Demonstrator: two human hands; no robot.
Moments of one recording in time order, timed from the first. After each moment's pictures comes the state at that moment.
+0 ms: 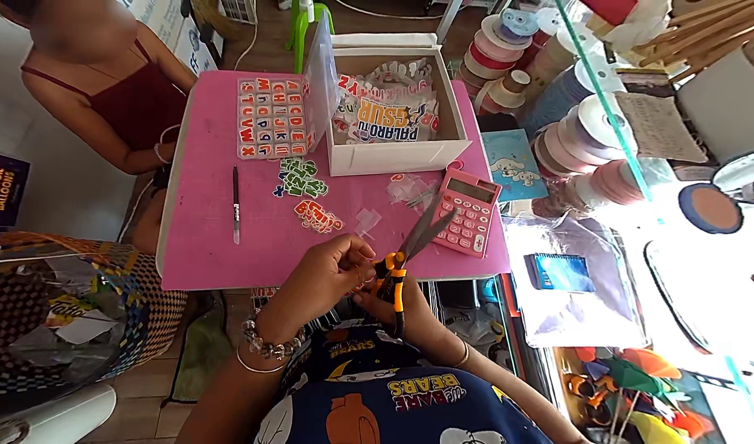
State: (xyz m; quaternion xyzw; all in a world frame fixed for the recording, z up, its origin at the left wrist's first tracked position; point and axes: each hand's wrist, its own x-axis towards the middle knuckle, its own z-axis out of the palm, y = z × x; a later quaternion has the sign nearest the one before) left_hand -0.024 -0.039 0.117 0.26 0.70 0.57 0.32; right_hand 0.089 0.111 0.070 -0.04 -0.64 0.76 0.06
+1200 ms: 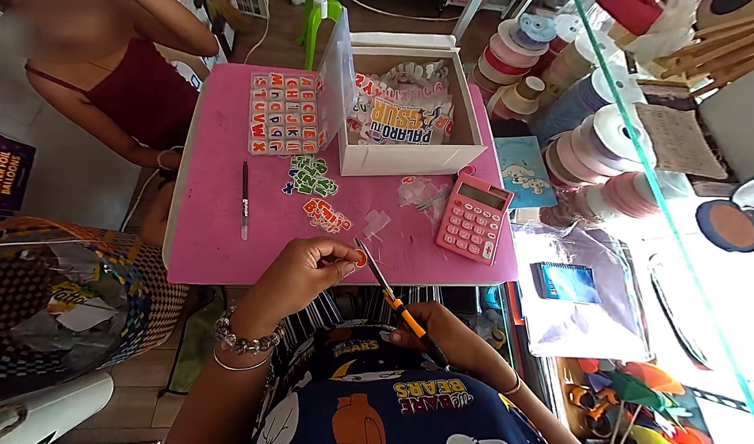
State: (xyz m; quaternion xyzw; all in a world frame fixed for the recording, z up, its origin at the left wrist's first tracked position) left_hand -0.038 -0.071 0.114 0.27 0.71 0.59 0.28; right_hand 0.126 0.167 0.079 -0.12 -0.73 0.62 -0.27
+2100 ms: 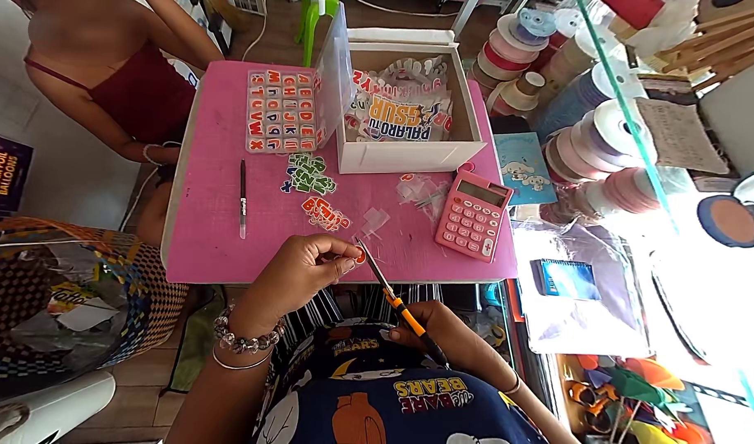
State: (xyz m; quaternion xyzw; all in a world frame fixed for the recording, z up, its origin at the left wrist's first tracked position) left_hand -0.038 -0.069 0.117 0.26 0.71 0.60 0.28; right_hand 0.130 0.166 0.076 -0.13 -0.73 0.62 -0.26
